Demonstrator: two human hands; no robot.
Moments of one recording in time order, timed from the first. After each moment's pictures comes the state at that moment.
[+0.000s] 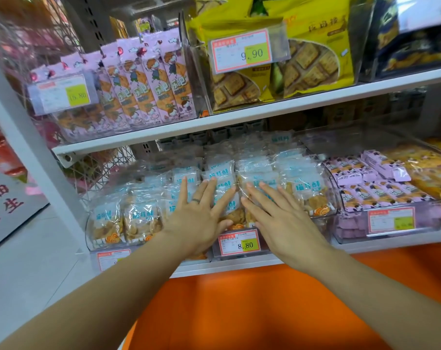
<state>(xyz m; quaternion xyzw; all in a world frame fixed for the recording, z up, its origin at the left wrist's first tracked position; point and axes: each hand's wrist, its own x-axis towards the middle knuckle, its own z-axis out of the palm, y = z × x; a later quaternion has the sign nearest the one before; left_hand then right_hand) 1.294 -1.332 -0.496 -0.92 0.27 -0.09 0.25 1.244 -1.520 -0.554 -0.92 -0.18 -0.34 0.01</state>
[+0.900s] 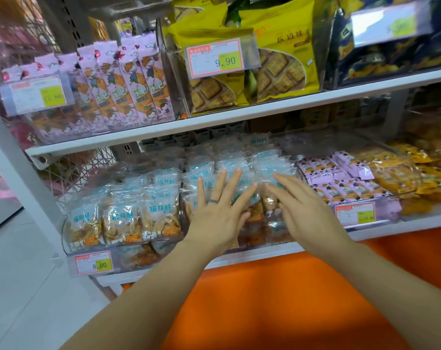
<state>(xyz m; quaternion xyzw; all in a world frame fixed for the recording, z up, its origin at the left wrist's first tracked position) 1.279 -1.388 -0.519 -0.91 0.35 -0.21 0.09 1.216 -1.581 -0.542 -0.91 -0.12 -0.36 0.13</state>
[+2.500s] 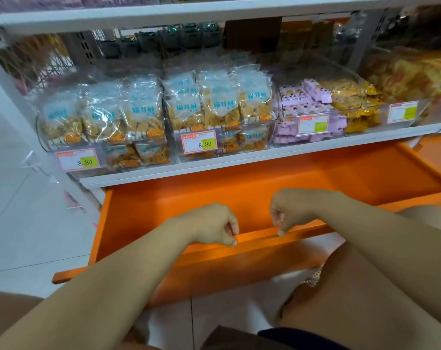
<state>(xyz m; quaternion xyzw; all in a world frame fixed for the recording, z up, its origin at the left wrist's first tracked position) 1.147 -1.350 -0.574 -0.88 0.39 0.27 -0.07 1.100 -1.556 -0.576 -0.94 -0.09 0.31 0.07</state>
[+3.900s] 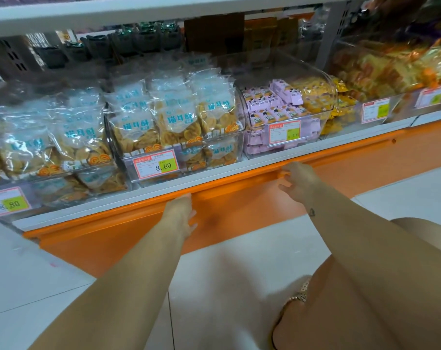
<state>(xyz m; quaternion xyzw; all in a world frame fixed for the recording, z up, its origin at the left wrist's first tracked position) 1.214 -1.416 -0.622 -0.66 -0.25 0.25 -0.66 1.173 -1.655 -0.629 -0.54 0.46 -0.13 0.69</state>
